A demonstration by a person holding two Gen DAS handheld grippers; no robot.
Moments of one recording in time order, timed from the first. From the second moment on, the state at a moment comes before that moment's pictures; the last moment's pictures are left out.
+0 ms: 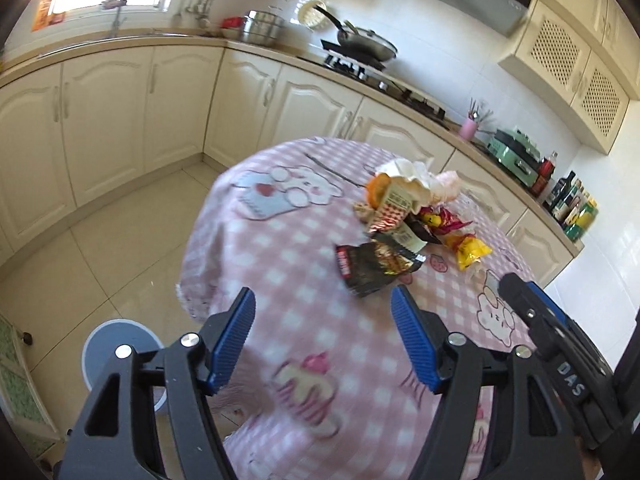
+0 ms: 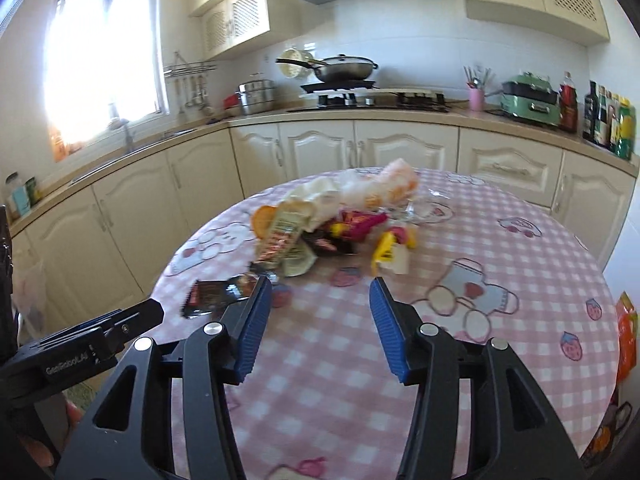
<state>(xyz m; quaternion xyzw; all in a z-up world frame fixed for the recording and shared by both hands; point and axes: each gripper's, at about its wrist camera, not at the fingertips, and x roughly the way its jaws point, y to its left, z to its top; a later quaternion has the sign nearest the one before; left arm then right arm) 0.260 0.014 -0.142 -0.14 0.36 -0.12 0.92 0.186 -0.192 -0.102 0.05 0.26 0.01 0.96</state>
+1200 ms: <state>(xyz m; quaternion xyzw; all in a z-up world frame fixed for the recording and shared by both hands) 0.304 0.017 -0.127 -0.16 0.30 -0.11 0.93 0.296 -0.253 -0.130 0.12 0.39 -0.02 0.91</state>
